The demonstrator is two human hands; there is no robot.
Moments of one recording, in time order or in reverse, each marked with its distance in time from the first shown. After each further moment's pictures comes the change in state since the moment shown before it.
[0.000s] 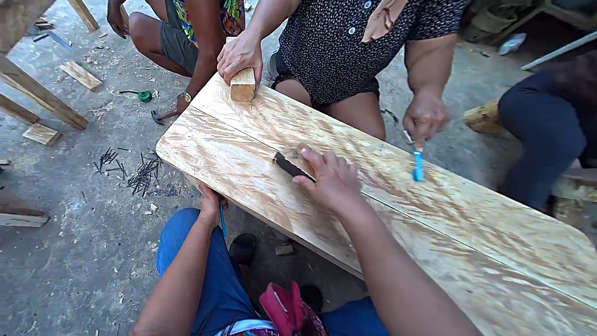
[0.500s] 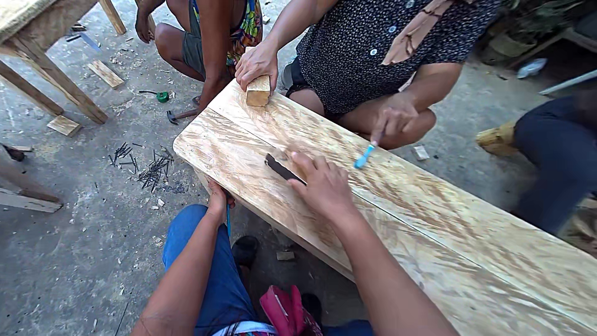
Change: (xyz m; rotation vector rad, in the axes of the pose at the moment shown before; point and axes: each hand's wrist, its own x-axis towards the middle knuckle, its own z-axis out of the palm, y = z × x) left_hand 0.000 0.001 0.000 0.008 0.030 -0.049; right_hand 0.002 -0.018 0.013 -0.030 0.056 -0.128
